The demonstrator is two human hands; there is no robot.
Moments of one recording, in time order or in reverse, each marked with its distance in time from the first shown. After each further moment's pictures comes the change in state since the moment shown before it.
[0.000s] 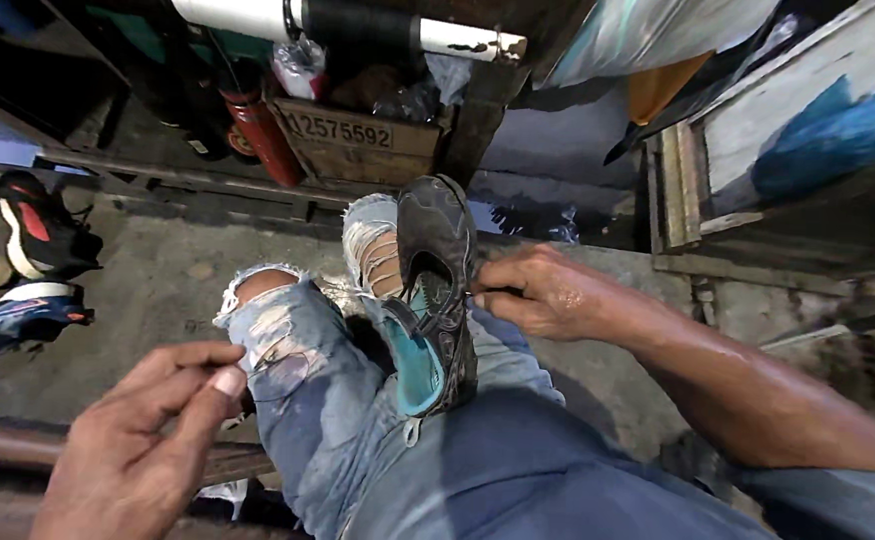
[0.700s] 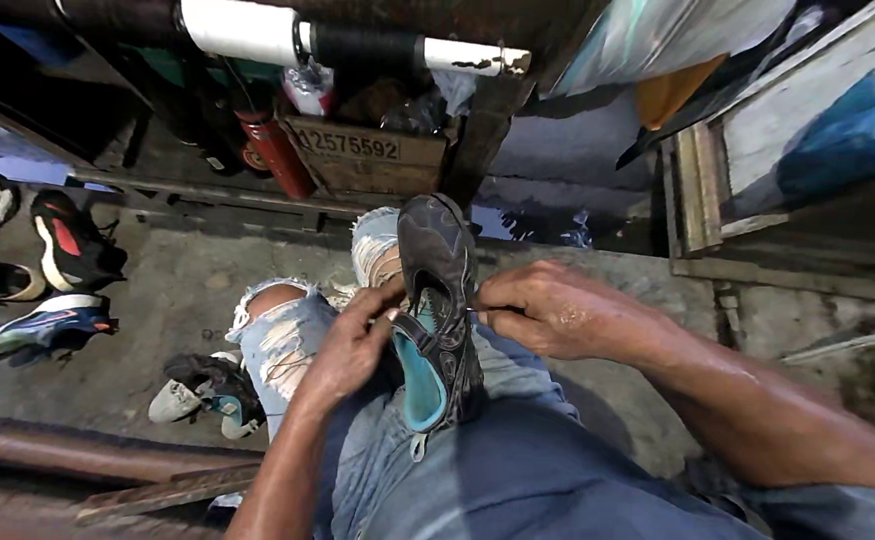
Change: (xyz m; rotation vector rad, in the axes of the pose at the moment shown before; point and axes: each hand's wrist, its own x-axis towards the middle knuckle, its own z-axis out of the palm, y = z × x) left_hand 0.091 -0.004 0.135 -0.354 -0.291 0.027; right_hand 0.004 -0.003 0.001 -0.031 -0.013 -0.038
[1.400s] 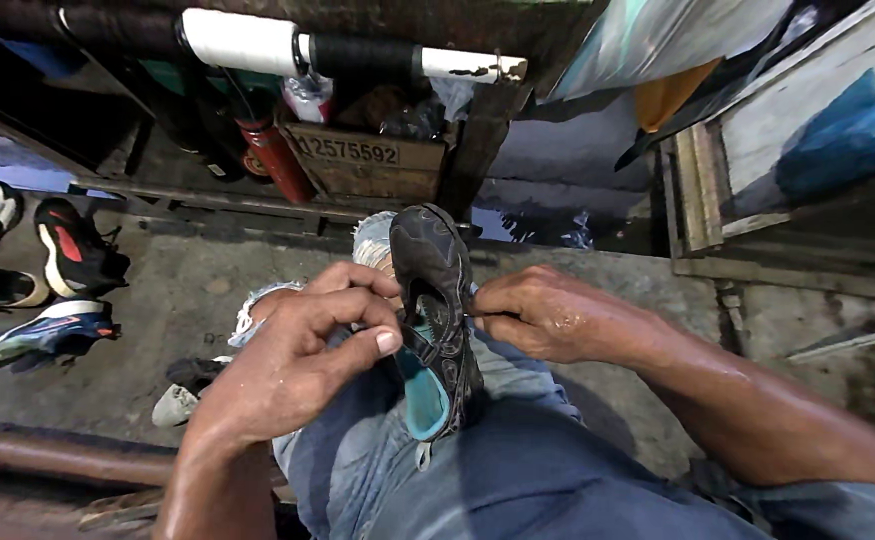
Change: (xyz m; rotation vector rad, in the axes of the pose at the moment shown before) left_hand -0.014 0.085 -0.058 0.131 -0.167 0.233; right_hand 0.003 -0.002 0.002 0.011 -0.016 -0.007
